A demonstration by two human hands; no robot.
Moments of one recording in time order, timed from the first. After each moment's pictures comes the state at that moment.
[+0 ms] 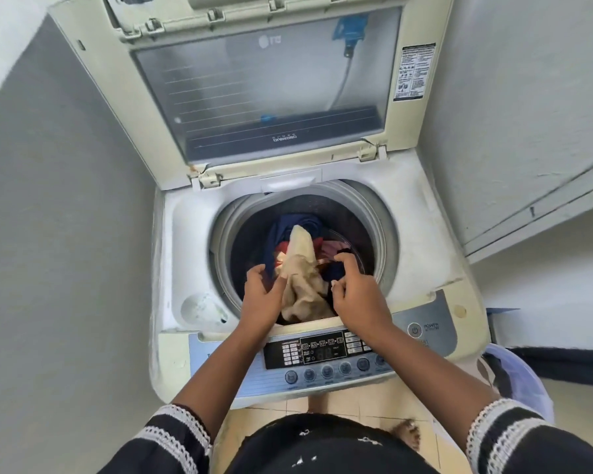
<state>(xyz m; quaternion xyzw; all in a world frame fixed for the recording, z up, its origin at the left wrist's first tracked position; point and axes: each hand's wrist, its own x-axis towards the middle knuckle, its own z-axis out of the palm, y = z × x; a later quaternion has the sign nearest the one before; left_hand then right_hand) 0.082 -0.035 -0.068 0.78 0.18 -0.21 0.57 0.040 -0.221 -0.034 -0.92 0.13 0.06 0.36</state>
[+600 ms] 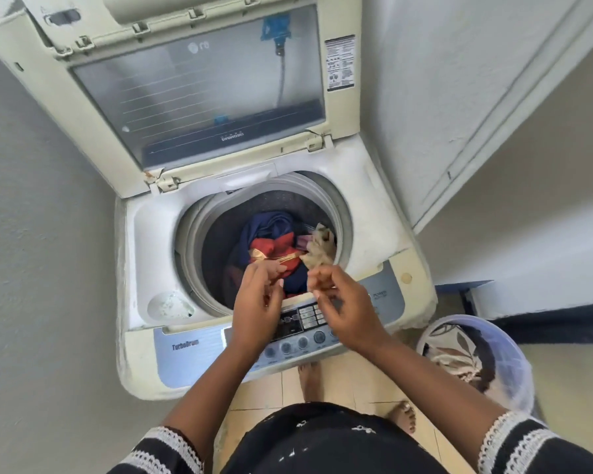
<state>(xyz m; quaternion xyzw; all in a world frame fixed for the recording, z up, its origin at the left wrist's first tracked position) 0.025 -0.086 -0.013 0.88 -0.17 0.00 0.45 -0.037 -0.258 -0.013 -0.82 0.02 -0.07 0.57</state>
